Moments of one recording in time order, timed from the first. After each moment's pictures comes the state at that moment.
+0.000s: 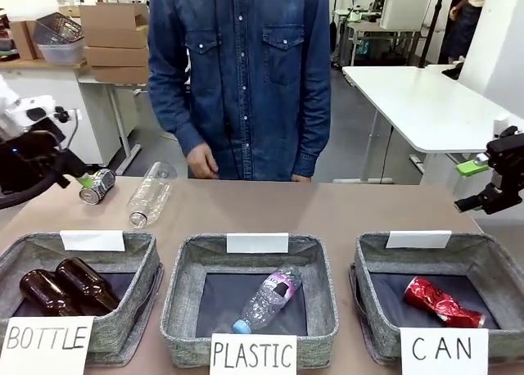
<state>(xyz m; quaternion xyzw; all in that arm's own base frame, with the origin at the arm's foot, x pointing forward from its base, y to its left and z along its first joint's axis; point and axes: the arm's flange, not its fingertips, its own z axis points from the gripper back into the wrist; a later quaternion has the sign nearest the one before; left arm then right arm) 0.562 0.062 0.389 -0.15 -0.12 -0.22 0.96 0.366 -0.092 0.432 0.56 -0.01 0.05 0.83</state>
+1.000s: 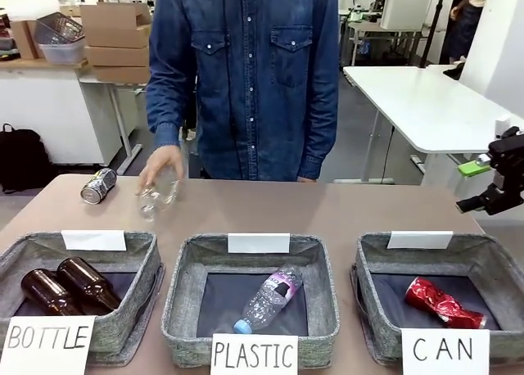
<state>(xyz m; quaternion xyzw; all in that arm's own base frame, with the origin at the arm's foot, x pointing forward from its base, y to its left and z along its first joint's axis) 0.467 0.306 0.451 -0.46 -0.16 -0.15 0.86 0.366 -0.091 0.431 0.56 -0.01 0.05 0.83</state>
